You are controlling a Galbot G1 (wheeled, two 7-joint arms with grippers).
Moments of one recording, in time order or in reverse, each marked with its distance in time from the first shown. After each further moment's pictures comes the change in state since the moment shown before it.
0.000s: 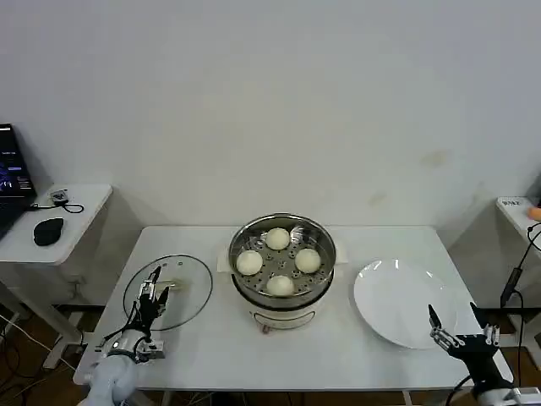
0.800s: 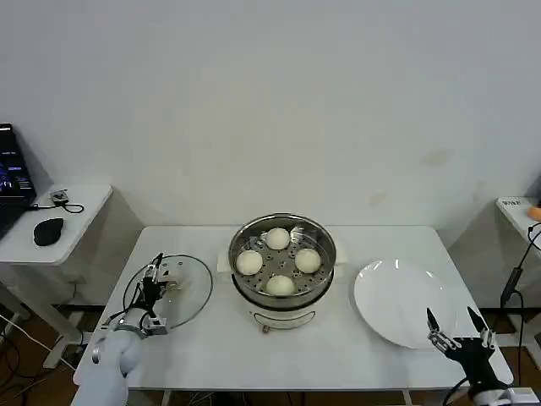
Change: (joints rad) left arm -0.192 -0.004 0.041 0.204 0.025 -0.006 -0.001; right arm 0.026 0.017 -0.007 -0.048 -0.012 0.002 -0.006
